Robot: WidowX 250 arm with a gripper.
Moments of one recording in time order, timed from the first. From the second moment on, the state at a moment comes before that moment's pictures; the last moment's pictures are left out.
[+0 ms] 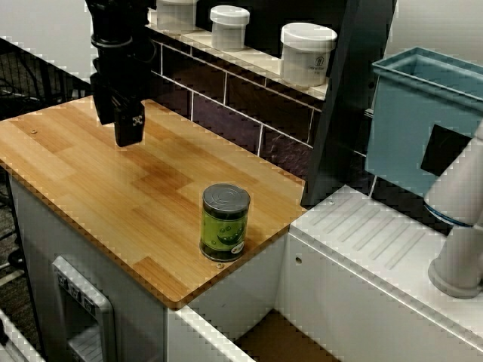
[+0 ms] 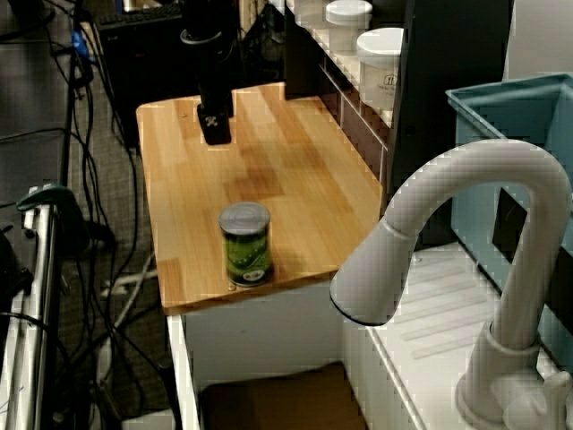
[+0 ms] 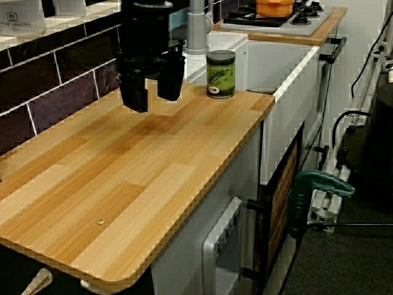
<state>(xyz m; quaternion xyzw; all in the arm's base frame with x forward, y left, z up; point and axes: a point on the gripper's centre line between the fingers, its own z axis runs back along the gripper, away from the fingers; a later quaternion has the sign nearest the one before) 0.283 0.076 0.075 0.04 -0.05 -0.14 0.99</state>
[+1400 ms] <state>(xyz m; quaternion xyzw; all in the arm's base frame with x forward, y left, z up) 0.274 0.005 0.066 0.09 -0.07 -0.17 0.98</state>
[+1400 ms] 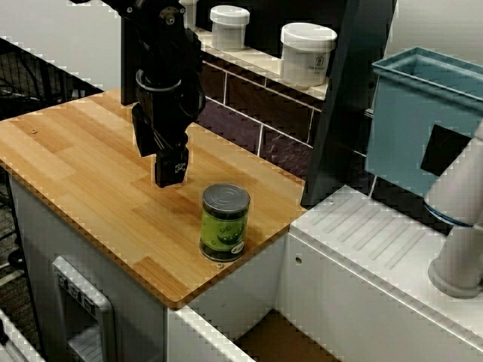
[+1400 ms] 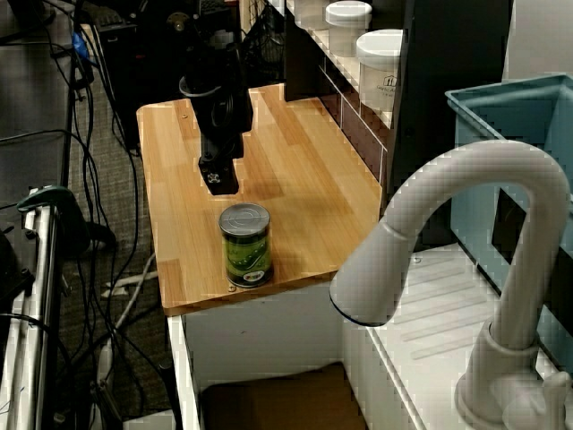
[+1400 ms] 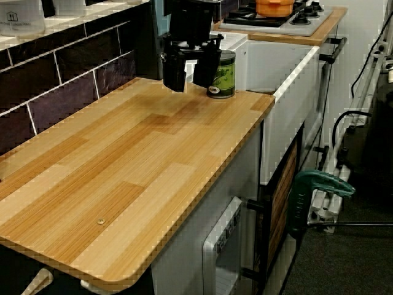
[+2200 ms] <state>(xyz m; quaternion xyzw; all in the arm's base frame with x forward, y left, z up) 0.280 -0.004 0.049 0.09 -0.05 -0.13 0.99</state>
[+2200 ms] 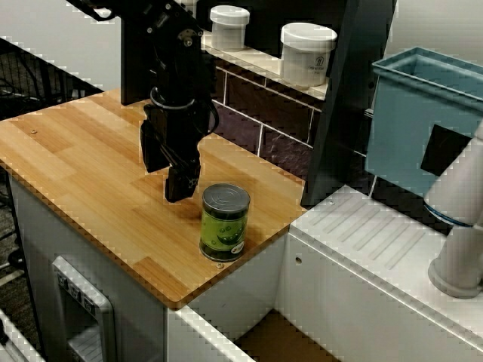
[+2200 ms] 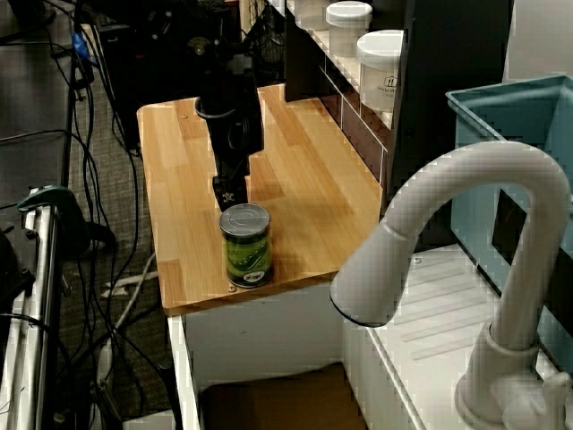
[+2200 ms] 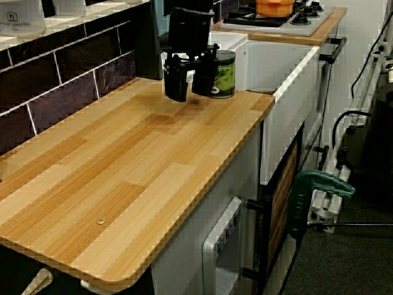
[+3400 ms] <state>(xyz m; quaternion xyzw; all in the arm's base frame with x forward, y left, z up) 0.272 -0.096 0.068 0.04 -0.02 -0.19 0.98</state>
